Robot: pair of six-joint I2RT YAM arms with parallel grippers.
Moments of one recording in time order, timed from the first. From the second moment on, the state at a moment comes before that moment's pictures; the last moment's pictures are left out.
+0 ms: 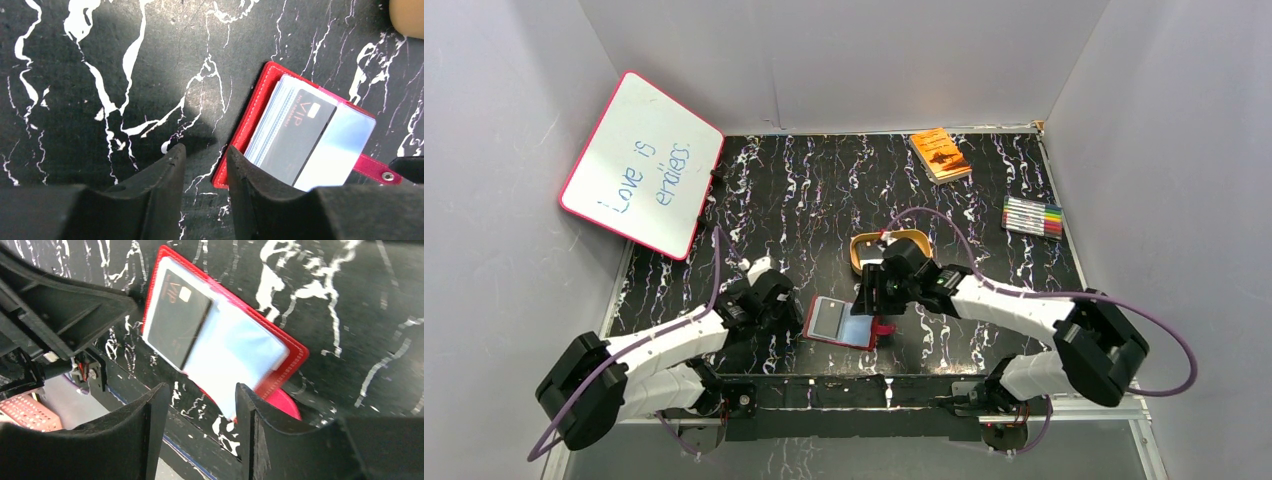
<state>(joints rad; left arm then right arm) -0.79 1.10 0.43 -0.33 -0.20 -1.01 0.89 1.35 0.72 -0.21 -0.22 0.79</state>
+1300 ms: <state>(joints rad) -0.79 0.97 0.40 -0.43 -0.19 -1.01 0.78 1.58 0.80 -0.18 -0.28 0.60</state>
